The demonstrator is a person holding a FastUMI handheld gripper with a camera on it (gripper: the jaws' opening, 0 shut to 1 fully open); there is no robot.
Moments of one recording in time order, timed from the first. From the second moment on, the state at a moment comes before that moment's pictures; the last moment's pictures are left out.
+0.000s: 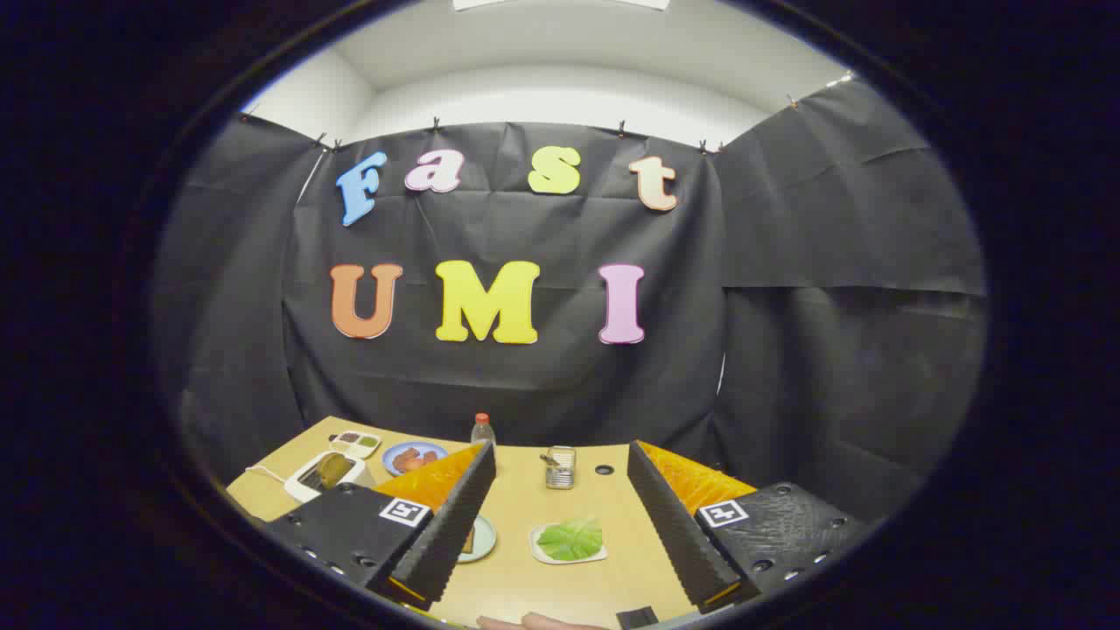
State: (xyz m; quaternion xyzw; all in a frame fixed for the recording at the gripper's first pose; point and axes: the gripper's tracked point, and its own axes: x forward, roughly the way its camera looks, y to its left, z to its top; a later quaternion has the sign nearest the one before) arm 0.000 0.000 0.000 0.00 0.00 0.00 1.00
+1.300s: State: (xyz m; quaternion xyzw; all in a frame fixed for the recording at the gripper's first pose) arm 0.173 -0.073 -0.186 0.02 0.19 0.08 0.98
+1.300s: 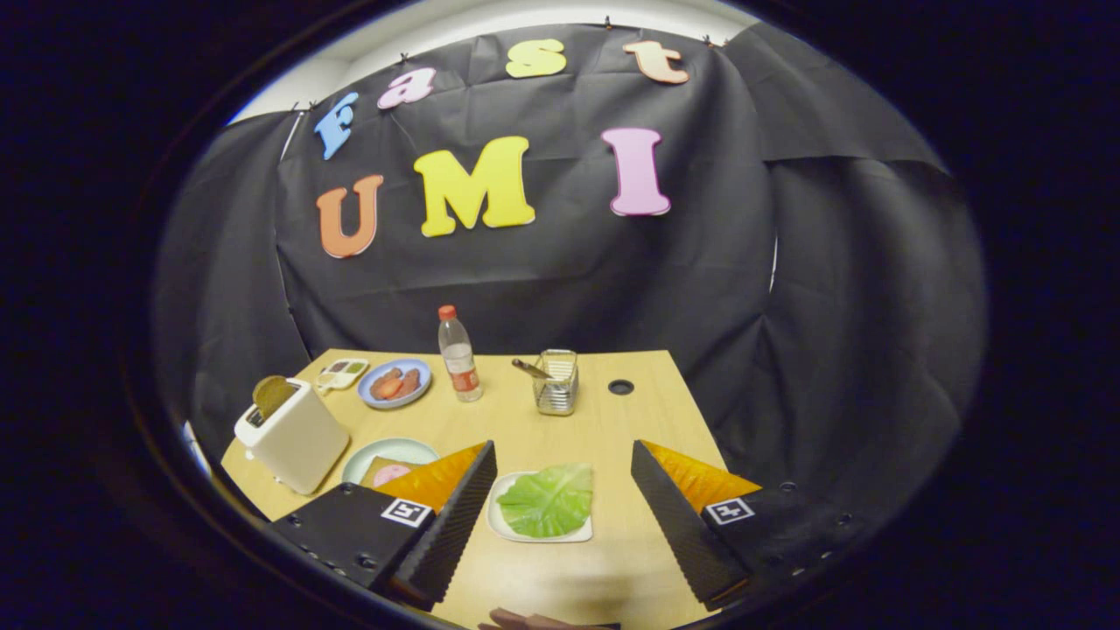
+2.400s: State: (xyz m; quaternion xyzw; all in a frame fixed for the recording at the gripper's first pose) arm 0.290 -0.034 -0.358 0.01 0.42 0.11 0.90
